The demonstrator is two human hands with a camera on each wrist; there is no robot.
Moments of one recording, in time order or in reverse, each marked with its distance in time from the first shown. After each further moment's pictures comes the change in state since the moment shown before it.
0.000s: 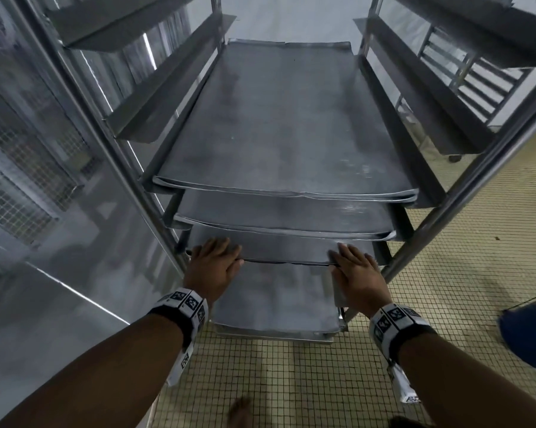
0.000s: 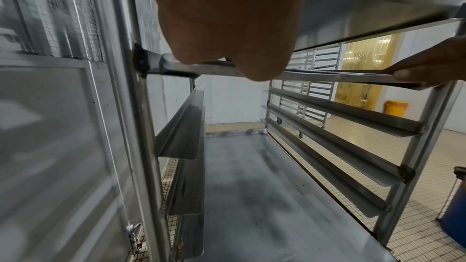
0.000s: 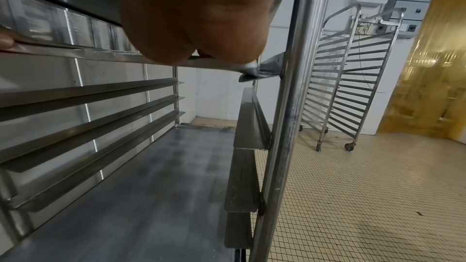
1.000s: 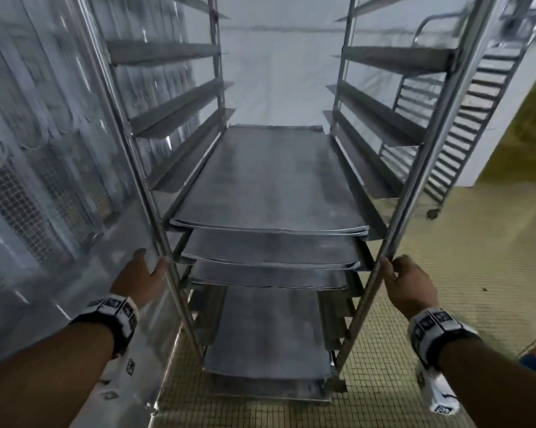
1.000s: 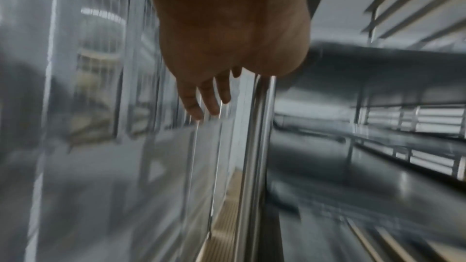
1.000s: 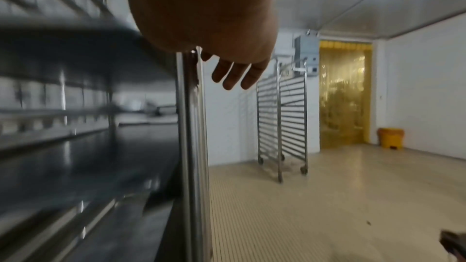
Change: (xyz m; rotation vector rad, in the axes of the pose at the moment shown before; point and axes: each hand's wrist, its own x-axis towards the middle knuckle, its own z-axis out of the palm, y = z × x) left_hand -0.054 -0.075 -0.116 -0.411 0.284 -0.488; right_hand -0.057 0.049 -0.126 0.249 0.439 0.359
